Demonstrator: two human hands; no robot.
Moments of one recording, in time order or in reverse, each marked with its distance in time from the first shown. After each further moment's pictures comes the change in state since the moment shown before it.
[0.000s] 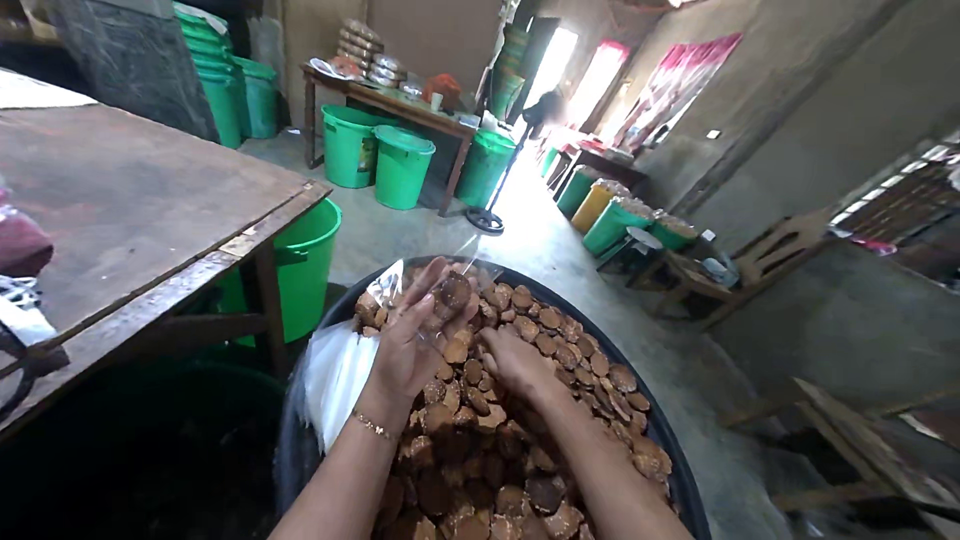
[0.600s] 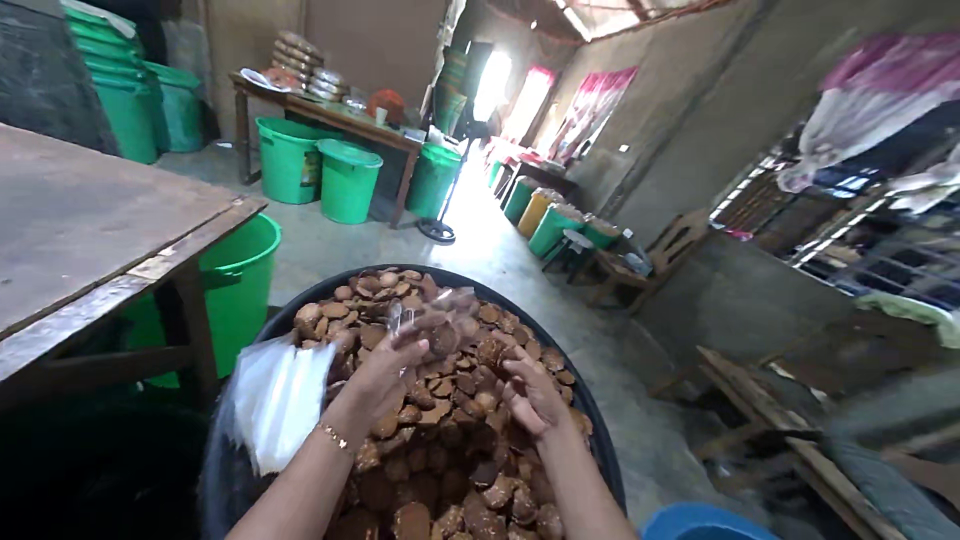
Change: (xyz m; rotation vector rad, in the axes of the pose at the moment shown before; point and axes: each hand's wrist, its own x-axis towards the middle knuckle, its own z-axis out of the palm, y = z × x) left_hand -0.016 -0.033 0.009 0.305 -0.090 -0.417; right_hand -0.113 0.052 0.024 2.008 0.464 -0.109
